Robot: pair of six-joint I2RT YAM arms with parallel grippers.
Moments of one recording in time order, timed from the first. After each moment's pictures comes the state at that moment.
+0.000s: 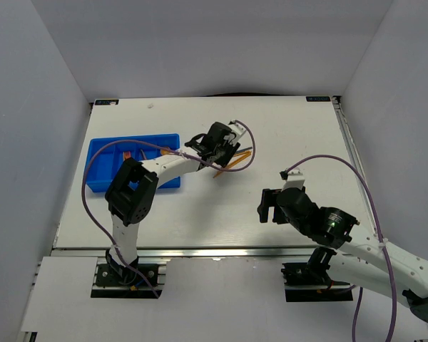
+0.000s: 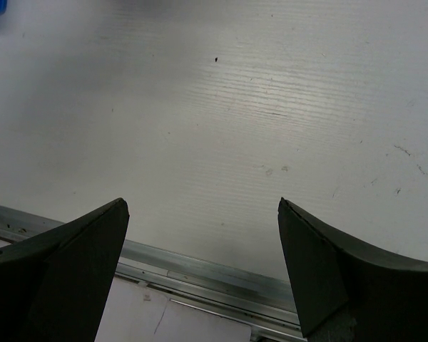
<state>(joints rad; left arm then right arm) -0.71 1.98 1.45 -0.18 -0.14 0.11 0.99 0.71 0.66 -0.71 0.43 0.65</state>
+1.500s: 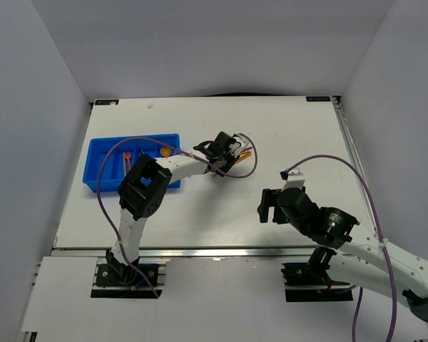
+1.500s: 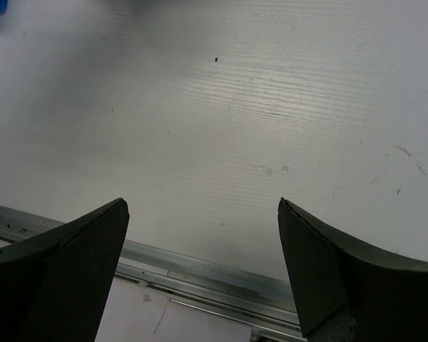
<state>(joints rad) -0.73 2.11 1.47 -0.27 -0.14 0.13 0.99 0.71 0.66 -0.71 0.43 0.65</state>
